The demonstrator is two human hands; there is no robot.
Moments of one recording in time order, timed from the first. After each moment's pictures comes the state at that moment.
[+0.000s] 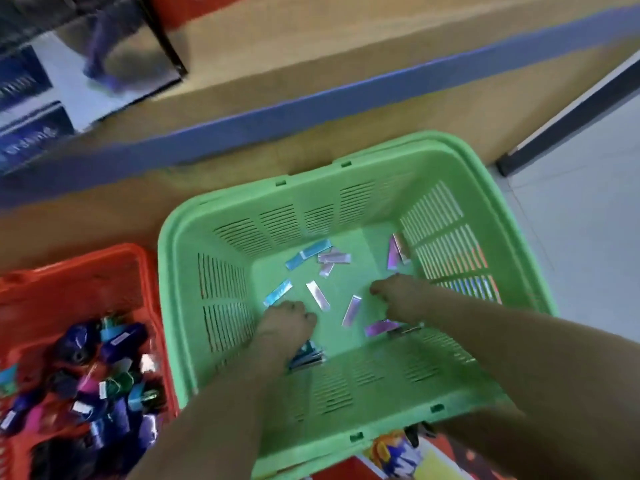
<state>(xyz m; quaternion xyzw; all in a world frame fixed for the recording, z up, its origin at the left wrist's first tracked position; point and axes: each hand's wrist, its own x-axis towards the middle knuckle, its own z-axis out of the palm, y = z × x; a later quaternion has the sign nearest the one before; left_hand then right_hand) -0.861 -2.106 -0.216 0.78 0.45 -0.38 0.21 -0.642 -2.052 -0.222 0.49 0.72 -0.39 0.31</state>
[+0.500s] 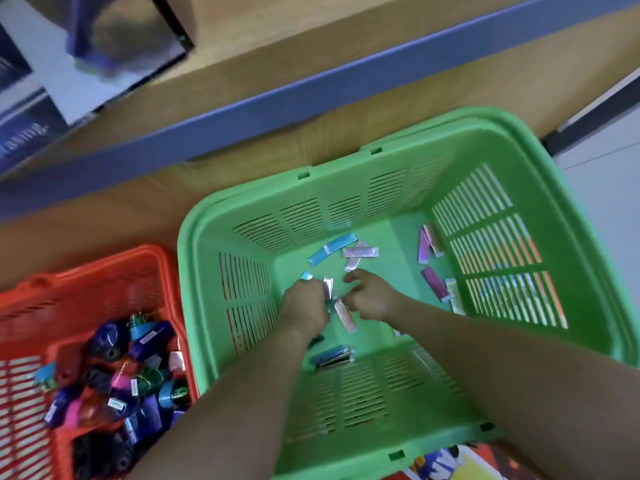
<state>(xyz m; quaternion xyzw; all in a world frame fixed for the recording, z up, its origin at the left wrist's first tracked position) -0.866 -2.081 -0.230 0.61 0.69 -0.21 0.33 -0.732 -2.067 -0.254 0.62 0.42 -0.66 0.04</state>
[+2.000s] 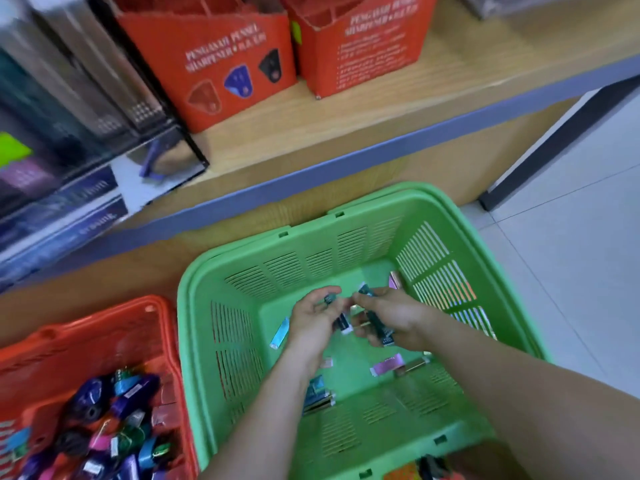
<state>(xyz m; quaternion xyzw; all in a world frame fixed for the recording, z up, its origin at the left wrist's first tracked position) -0.822 -2.073 -0.167 0.21 0.66 0.31 0.65 -0.679 -2.046 -0.151 0.61 0.24 -0.75 -0.11</state>
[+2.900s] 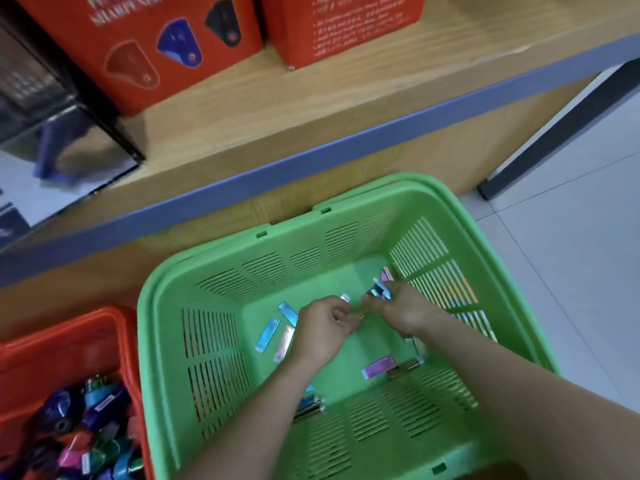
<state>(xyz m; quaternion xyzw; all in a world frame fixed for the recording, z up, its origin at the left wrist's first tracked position) -0.804 -2.066 -0.219 0.49 0.68 0.15 0.52 -0.651 -2.036 -0.172 0.69 0.43 -0.59 -0.03</state>
